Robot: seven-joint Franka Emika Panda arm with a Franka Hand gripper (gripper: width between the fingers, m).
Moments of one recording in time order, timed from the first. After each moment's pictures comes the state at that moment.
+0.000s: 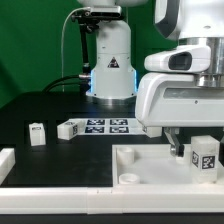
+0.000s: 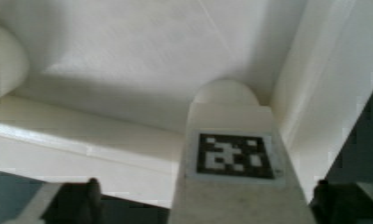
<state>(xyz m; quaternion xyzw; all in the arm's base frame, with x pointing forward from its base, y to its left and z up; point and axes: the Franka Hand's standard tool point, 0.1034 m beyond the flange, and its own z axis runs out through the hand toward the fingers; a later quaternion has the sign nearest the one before) 0.625 0.115 0.067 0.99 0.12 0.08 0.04</state>
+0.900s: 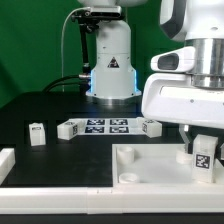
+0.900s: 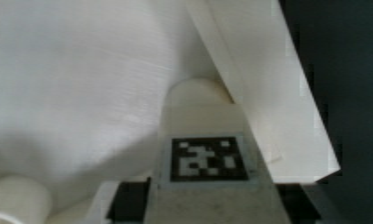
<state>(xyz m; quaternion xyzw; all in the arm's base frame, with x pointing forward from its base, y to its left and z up) 0.622 0.125 0.065 0.95 -0.30 0.09 0.00</state>
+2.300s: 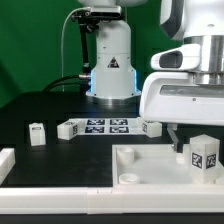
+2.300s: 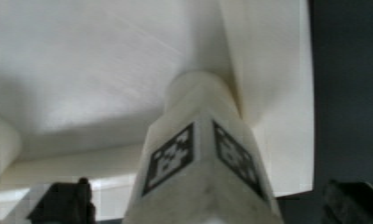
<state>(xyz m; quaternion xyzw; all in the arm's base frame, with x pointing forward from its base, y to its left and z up) 0.626 0.118 0.069 1.00 -0.01 0.09 0.02</state>
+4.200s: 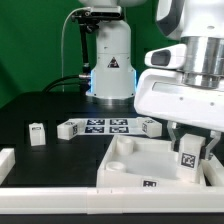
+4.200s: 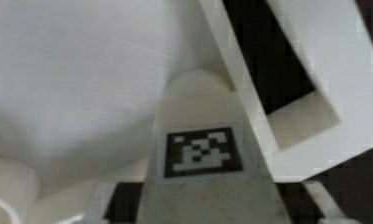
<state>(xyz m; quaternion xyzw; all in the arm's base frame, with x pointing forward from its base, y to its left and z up) 0.623 0.100 0.067 0.94 -0.31 0.10 0.05</state>
